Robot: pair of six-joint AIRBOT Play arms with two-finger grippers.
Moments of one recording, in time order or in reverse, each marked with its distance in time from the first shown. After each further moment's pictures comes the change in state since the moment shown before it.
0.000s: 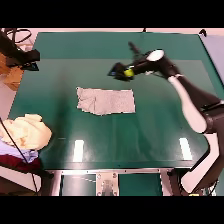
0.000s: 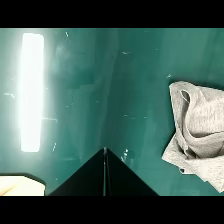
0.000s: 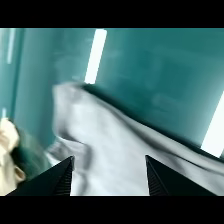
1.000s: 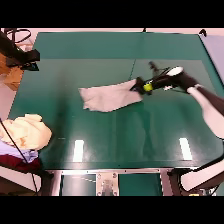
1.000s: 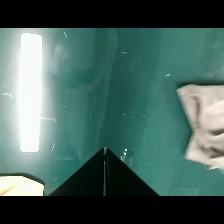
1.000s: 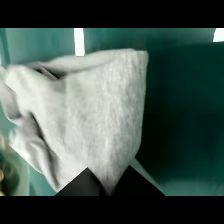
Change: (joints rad) left arm 0.002 0.001 0.000 -0.016 -0.005 0.008; right arm -0.187 0.193 -0.405 0.025 -0.070 -0.084
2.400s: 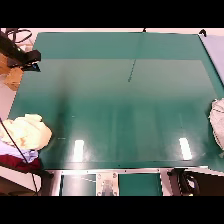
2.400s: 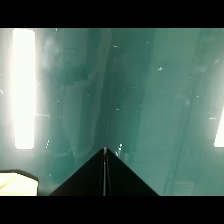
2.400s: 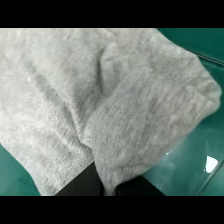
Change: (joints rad) left arm 0.000 0.000 -0.001 -0.022 -0.019 -0.001; right arm -1.378 0.277 -0.353 -0.503 0.071 0.036
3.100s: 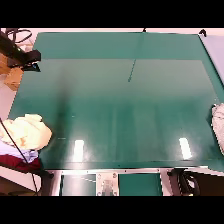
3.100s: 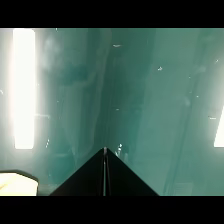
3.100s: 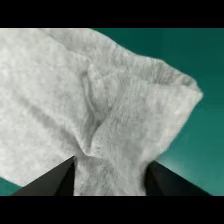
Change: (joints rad) left arm 0.000 0.000 0.000 0.000 0.007 -0.003; right arm 0.011 0.000 0.133 -0.203 0.015 0.082
